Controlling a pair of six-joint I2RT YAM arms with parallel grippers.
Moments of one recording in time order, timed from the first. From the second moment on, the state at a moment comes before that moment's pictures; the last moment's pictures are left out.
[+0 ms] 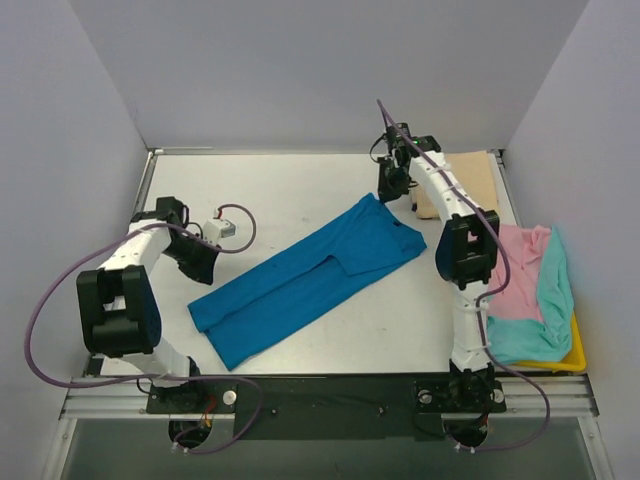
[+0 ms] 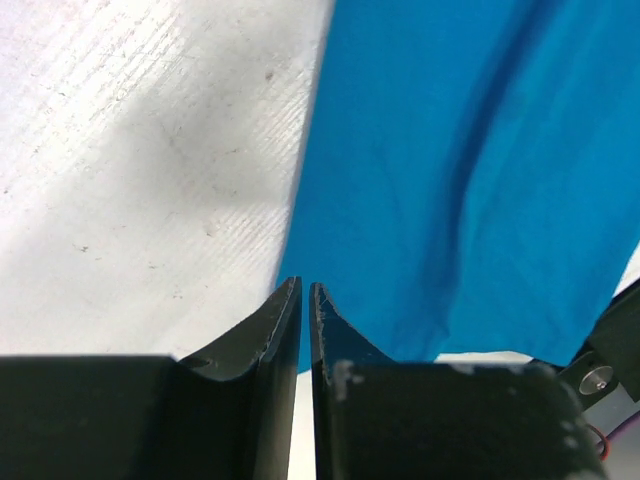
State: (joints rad) left arm 0.09 1.59 1.10 -0.97 0.42 0.78; right arm 0.27 2.34 2.21 -1.00 -0.01 0.31
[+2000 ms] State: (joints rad) left arm -0.44 1.48 0.90 -0.94 0.47 0.69; right arm 0.13 2.45 2.05 -0.57 -0.26 0.75
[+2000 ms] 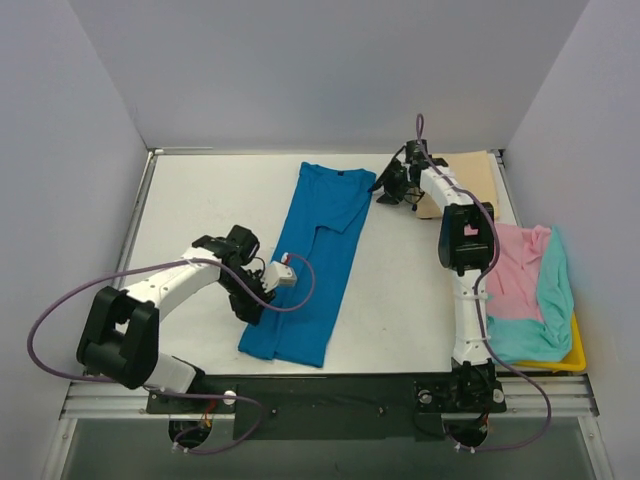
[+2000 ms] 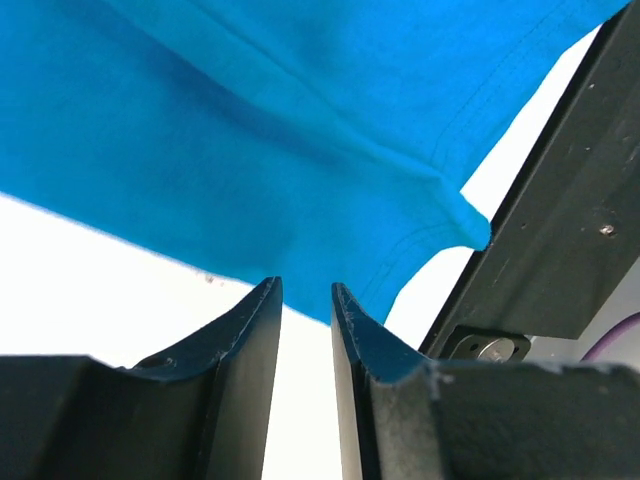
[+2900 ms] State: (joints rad) left arm -0.54 1.16 0.69 -0.67 0.56 0.83; right arm 0.09 2.64 2.20 -0.18 -0.36 0.96
